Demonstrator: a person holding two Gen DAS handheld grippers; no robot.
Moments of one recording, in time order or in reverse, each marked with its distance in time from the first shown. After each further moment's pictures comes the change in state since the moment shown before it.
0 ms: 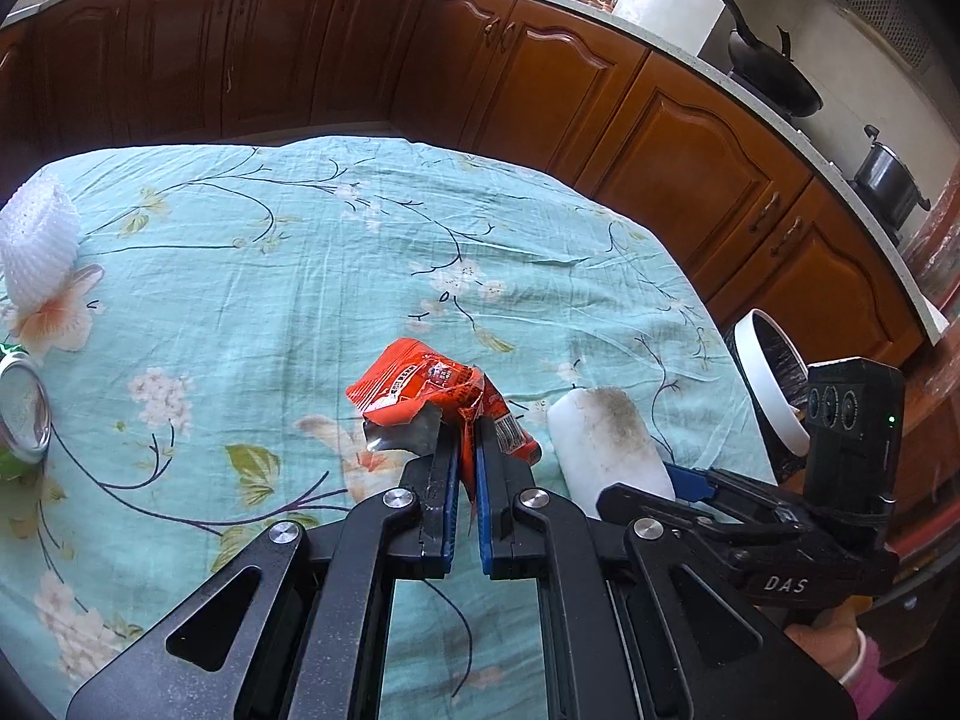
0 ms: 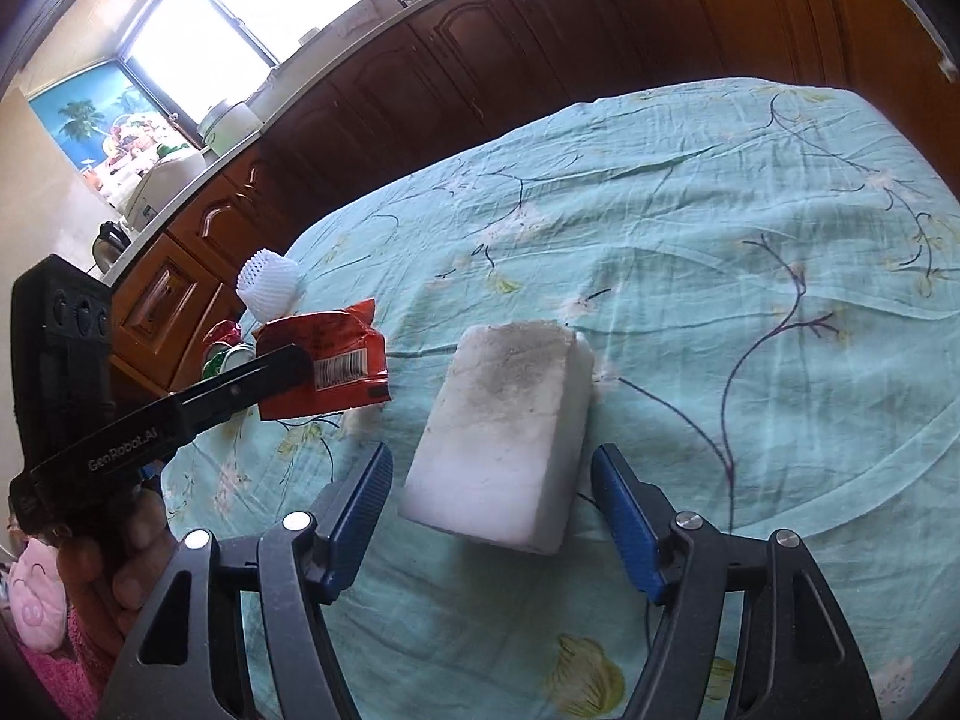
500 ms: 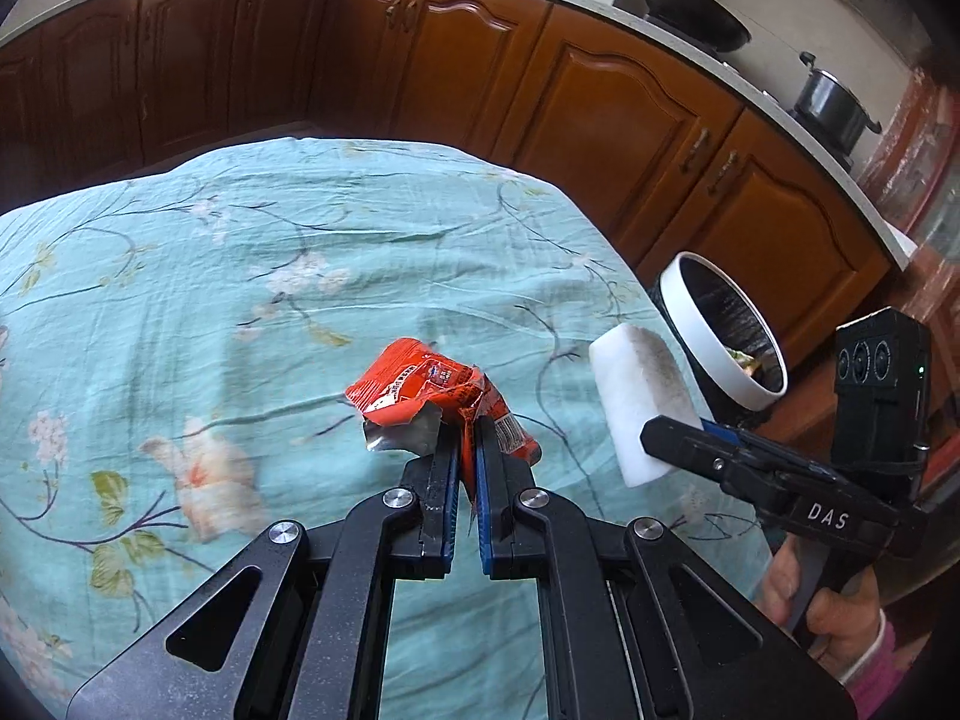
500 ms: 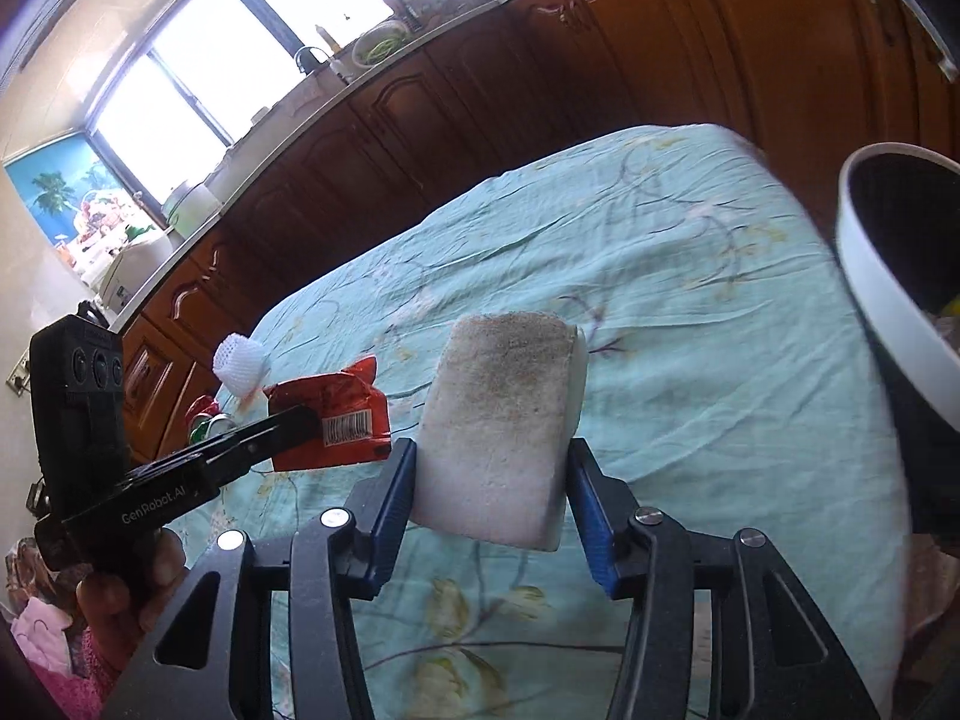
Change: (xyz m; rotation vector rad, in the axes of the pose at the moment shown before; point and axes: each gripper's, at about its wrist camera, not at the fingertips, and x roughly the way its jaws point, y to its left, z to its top) left arm 0.026 -0.092 -0.005 0.163 0.059 -0.098; right arm -0.093 -0.056 -0.017 0.113 -0.184 -0.098
